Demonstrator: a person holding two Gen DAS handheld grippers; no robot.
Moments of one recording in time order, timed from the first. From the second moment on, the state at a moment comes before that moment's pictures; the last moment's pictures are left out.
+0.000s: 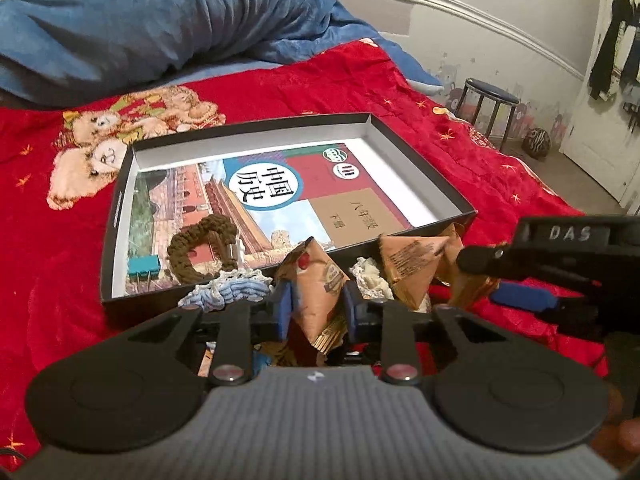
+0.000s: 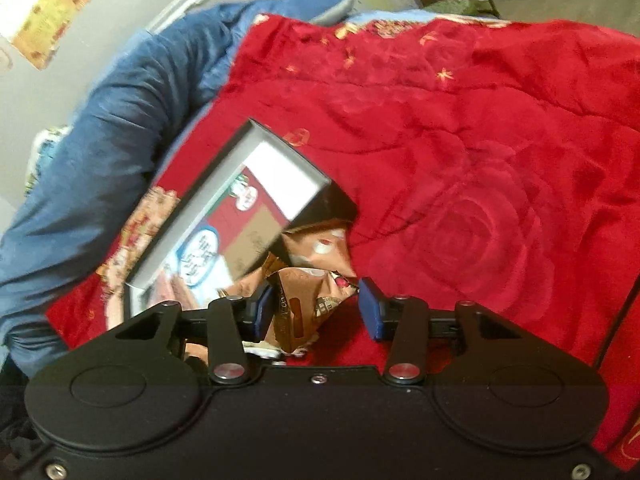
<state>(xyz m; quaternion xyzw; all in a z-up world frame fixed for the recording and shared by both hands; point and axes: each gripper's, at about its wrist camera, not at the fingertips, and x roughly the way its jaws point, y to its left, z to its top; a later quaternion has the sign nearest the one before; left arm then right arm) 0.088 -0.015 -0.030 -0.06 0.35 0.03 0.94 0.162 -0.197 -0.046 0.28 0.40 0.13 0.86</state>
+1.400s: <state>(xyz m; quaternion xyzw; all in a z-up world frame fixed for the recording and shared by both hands) -0.033 0.024 0.070 -0.10 0.12 0.00 0.99 0.066 -0.158 0.082 0.20 0.26 0.28 0.90</state>
